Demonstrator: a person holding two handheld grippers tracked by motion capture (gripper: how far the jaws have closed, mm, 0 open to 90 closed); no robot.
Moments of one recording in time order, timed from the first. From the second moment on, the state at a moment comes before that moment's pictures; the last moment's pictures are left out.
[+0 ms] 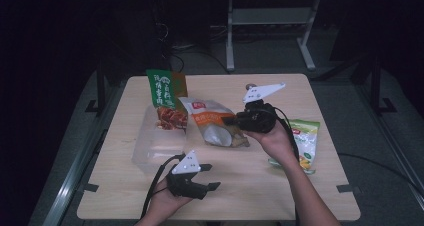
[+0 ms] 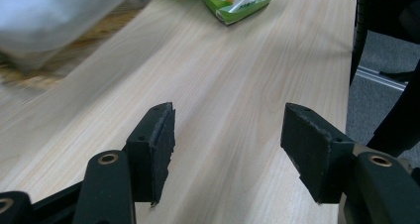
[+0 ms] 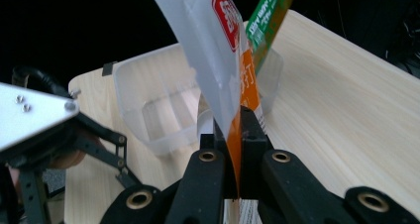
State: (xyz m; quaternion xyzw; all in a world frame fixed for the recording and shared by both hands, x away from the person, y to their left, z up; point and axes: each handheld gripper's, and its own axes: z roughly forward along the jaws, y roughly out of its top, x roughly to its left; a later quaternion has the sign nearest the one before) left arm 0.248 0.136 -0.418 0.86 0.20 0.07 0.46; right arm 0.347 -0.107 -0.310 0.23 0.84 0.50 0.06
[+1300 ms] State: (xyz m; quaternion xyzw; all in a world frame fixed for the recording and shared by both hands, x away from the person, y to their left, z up) left arm 0.248 0.142 -0.415 0.86 0.19 0.07 0.46; right arm 0.398 0.022 -0.301 0.16 0.84 0.51 0.00
